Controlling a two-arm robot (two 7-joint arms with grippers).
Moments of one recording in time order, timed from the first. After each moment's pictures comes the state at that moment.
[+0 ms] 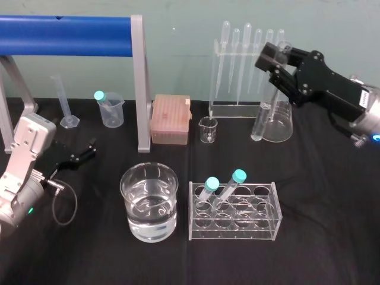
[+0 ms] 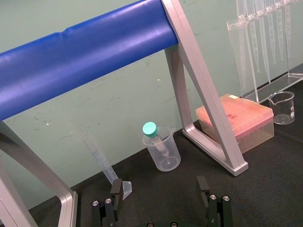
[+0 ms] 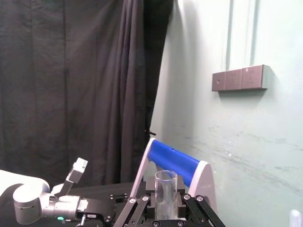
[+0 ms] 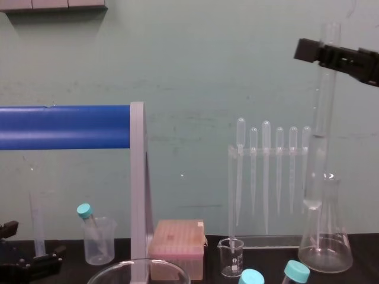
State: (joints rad) left arm -0.20 0.60 0.45 -1.41 -0.25 -0.12 0.03; right arm 0.45 0.63 -0.40 -1.48 0.85 -0.17 0.86
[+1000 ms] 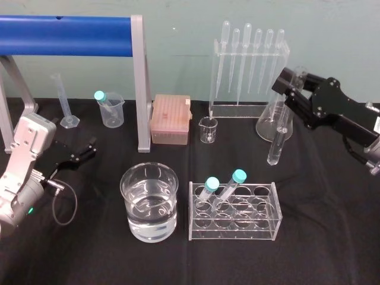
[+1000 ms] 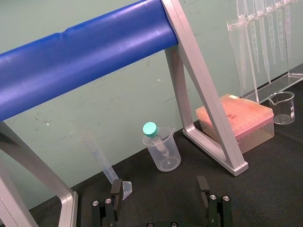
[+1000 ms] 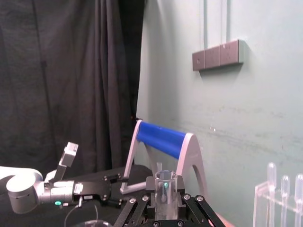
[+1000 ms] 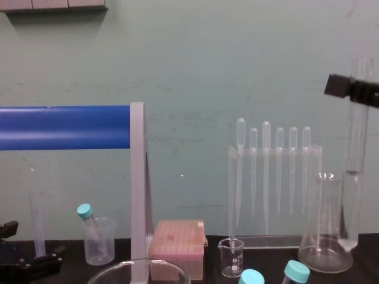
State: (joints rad) left arm -0.20 0.60 0.45 -1.41 -0.25 -0.12 0.03; right arm 0.31 0.68 -0.34 -1.55 0.85 -0.13 0.79
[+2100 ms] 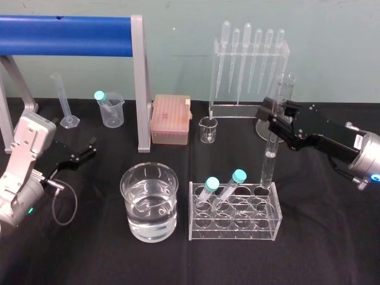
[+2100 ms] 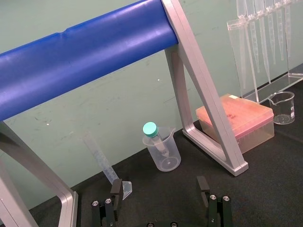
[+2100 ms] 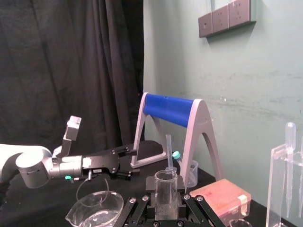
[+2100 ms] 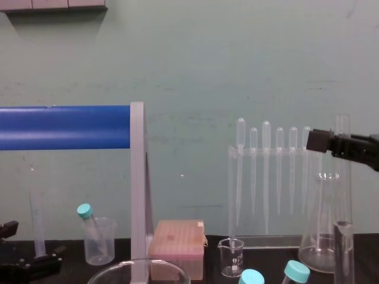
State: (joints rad) left arm -0.20 0.60 0.45 -1.41 -0.25 -0.12 0.03; right arm 0.34 0.66 -0.41 -1.47 0.83 -0.08 0.82
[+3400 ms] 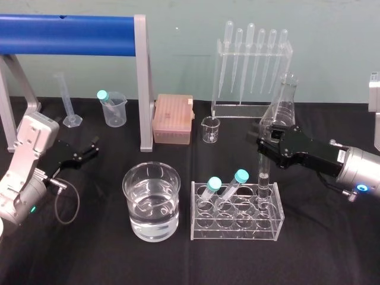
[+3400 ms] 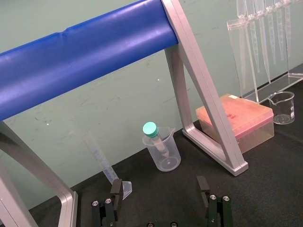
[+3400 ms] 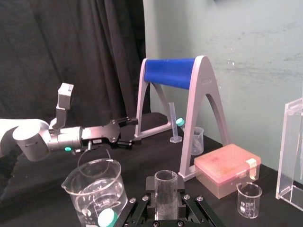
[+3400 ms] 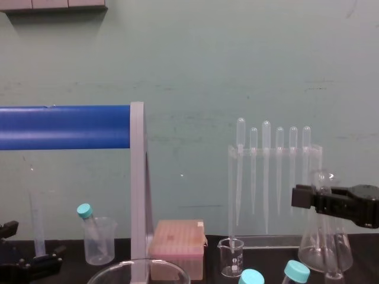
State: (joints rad) left arm -0.20 0.60 0.45 -1.41 -0.25 -0.12 0.03; right arm 0.42 0.62 -0.50 -1.32 0.79 -0.04 0.87
